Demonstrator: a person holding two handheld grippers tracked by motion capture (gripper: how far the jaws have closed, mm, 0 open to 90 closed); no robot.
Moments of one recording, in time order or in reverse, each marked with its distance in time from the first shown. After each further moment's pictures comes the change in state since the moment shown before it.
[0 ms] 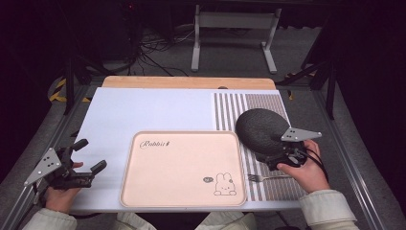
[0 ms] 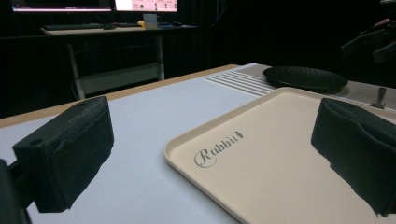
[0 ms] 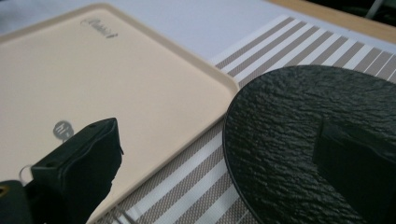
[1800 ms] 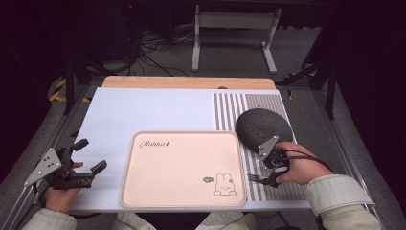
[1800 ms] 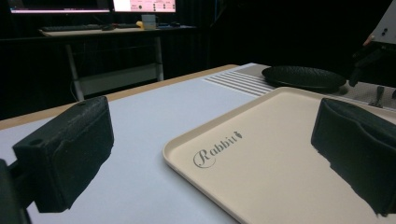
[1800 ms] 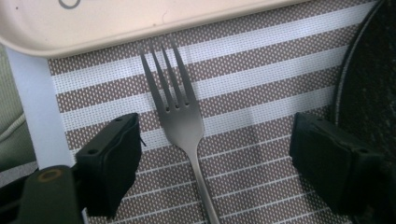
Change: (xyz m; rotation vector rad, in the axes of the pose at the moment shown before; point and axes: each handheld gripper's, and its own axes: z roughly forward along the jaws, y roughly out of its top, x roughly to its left) left arm 0.000 0.000 0.000 -0.002 -0.004 0.006; right arm 0.020 0.001 0.034 0.666 0.225 -0.465
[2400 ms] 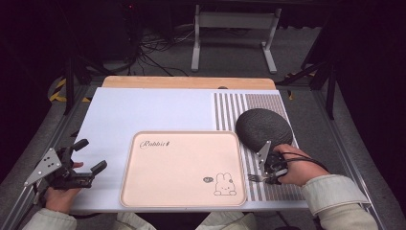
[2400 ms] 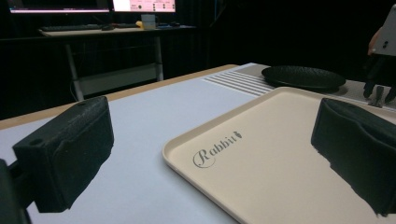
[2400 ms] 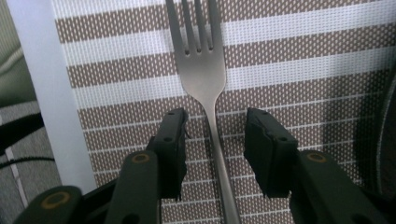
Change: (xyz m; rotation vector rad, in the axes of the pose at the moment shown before) left arm 0.000 0.000 0.000 0.000 -0.002 0.000; right arm 0.001 -0.001 0.005 0.211 0.057 -0.098
